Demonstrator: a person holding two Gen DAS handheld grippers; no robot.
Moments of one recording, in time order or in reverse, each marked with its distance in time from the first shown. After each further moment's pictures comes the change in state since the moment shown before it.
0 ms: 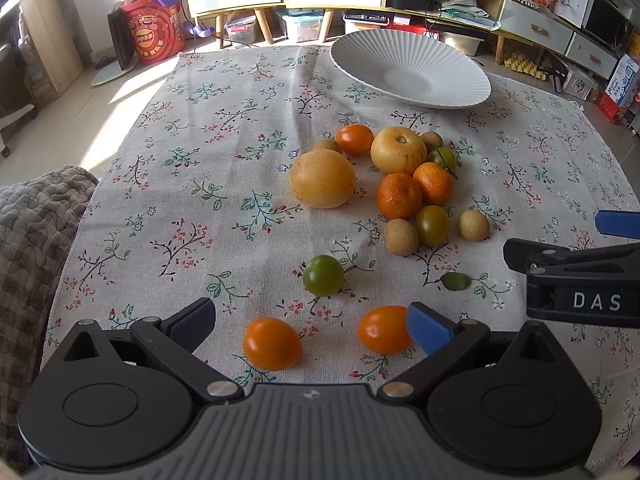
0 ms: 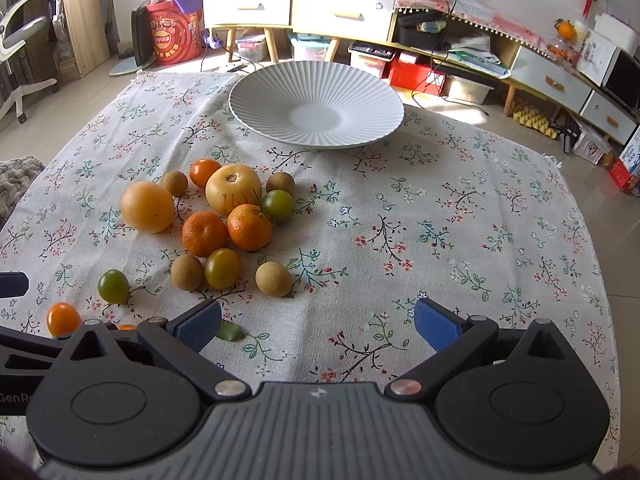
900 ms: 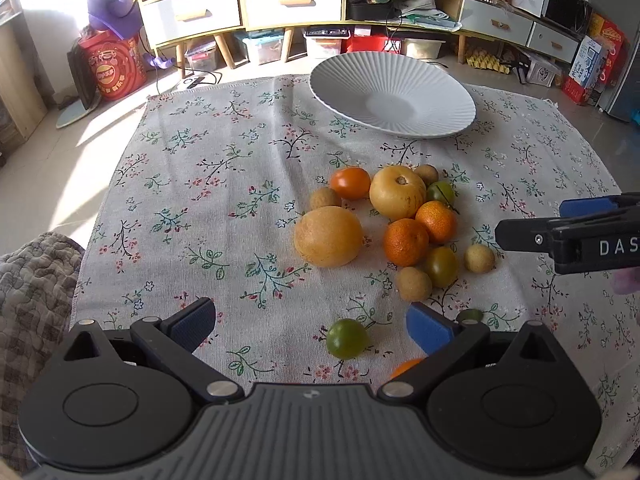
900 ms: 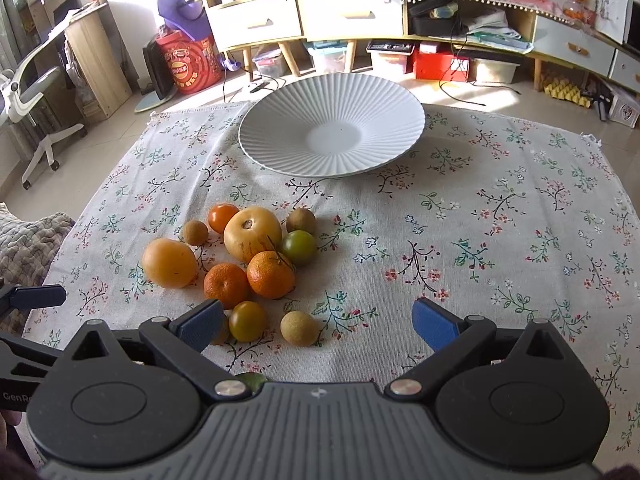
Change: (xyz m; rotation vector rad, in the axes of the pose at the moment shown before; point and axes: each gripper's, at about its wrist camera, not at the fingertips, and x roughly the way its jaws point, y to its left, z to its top) left arm 0.008 0.026 0.036 0.084 -0.077 -0.154; right arm 0.022 -0.024 0.027 0.122 -0.005 0.196
